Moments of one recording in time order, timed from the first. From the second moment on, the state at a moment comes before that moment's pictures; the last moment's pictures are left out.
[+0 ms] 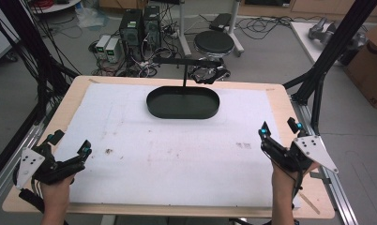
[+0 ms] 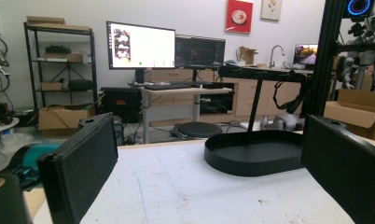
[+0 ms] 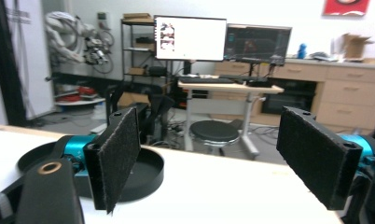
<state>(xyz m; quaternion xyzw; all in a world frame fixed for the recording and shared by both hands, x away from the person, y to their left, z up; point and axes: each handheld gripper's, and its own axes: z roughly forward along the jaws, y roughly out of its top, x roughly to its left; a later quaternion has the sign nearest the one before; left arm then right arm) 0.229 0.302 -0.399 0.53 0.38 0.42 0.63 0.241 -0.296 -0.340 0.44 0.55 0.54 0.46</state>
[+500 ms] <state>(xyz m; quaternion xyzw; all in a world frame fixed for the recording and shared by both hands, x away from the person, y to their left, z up) 0.227 0.299 -0.402 0.54 0.38 0.43 0.62 0.223 -0.317 -0.398 0.43 0.57 0.55 0.43</state>
